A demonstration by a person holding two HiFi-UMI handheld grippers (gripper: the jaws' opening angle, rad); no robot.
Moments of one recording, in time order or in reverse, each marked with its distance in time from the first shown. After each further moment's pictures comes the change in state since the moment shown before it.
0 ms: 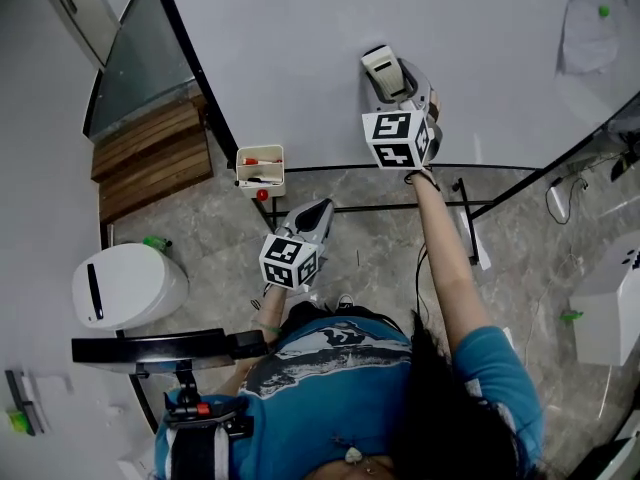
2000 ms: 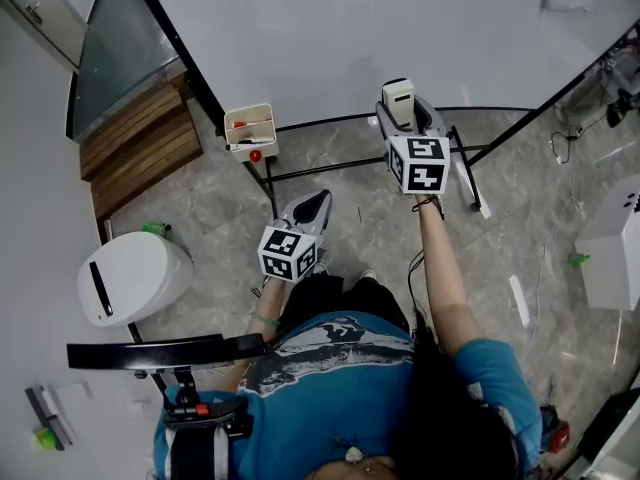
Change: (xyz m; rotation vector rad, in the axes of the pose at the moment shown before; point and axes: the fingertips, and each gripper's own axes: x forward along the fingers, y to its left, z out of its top) left arm -0.053 -0.031 -0.059 -0.019 0.116 -0.085; right arm -0.126 0.054 -0.114 0.446 0.225 0.070
